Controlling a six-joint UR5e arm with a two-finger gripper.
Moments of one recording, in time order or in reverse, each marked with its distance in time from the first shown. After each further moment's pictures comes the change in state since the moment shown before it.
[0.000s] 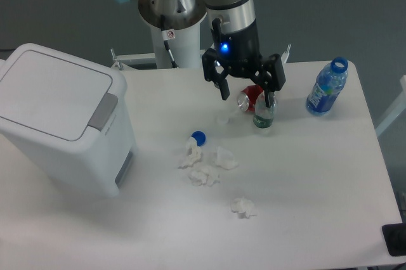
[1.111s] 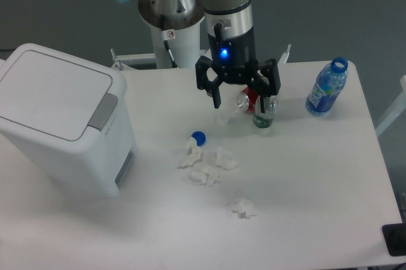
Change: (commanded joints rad) arm -0.011 -0.020 0.023 0.000 -0.068 -0.244
